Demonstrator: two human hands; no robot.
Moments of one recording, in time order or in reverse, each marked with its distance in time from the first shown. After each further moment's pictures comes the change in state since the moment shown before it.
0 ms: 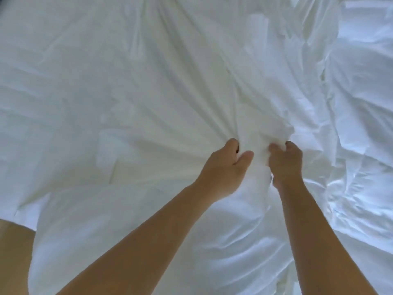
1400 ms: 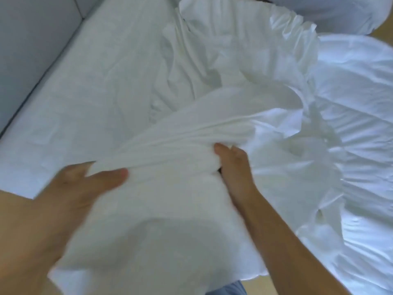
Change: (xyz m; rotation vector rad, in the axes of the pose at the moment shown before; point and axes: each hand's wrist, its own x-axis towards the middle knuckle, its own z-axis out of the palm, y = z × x) left_hand -0.280 -0.062 -0.273 -0.492 0.318 -0.328; right_hand -0.294 -0.057 0.090 0.287 -0.421 -0.118
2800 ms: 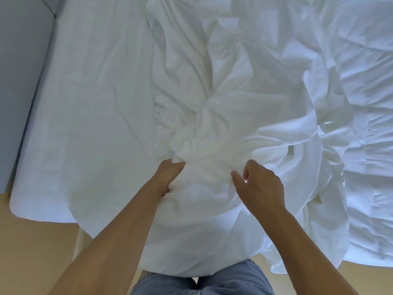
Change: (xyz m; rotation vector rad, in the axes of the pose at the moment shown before) left_hand 0.199 -0.055 0.077 0.436 -0.120 -0.280; right_hand 0.021 0.039 0.007 -1.157 0.063 0.094
